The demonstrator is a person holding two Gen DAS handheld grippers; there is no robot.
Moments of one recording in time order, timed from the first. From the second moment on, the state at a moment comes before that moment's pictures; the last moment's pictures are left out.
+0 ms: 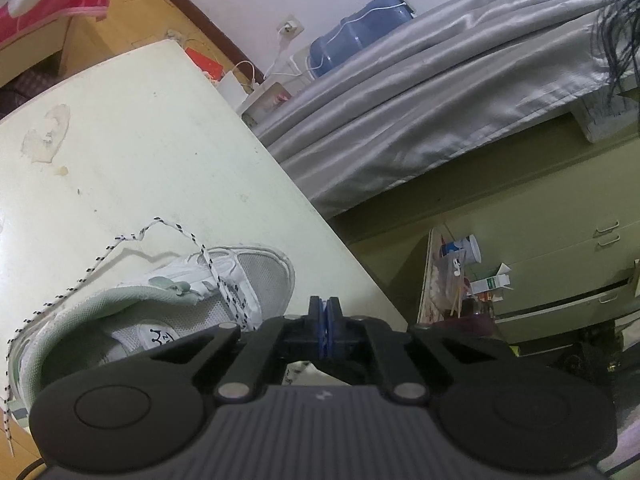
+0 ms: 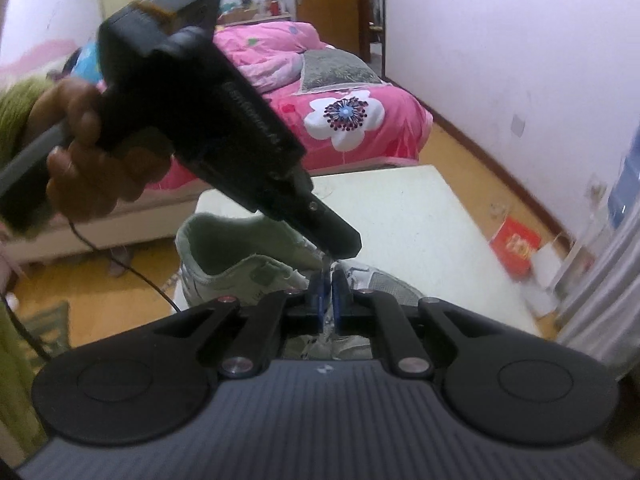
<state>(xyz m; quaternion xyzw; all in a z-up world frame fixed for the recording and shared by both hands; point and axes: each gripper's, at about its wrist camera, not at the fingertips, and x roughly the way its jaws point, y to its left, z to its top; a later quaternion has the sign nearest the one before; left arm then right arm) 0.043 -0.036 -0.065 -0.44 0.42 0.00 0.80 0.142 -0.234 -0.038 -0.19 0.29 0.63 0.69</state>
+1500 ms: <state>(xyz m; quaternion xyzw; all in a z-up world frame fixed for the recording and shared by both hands) 0.048 -0.063 -0.060 -0.23 0.49 0.01 0.84 0.219 -0.263 -0.036 -0.34 0.22 0.53 0.75</state>
